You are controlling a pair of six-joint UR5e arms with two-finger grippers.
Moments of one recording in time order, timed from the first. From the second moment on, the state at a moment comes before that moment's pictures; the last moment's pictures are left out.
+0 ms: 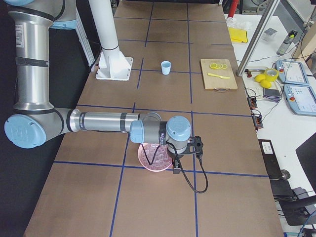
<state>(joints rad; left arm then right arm) -1.50 -1.60 -1.68 -1.27 -2.40 0.18 1.61 -1.63 1.65 -1.57 2.39 -0.07</state>
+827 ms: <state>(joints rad) -1.59 -1.60 -1.60 -1.39 -2.39 0.11 1.61 -1.63 1.66 -1.56 2.38 -0.07</state>
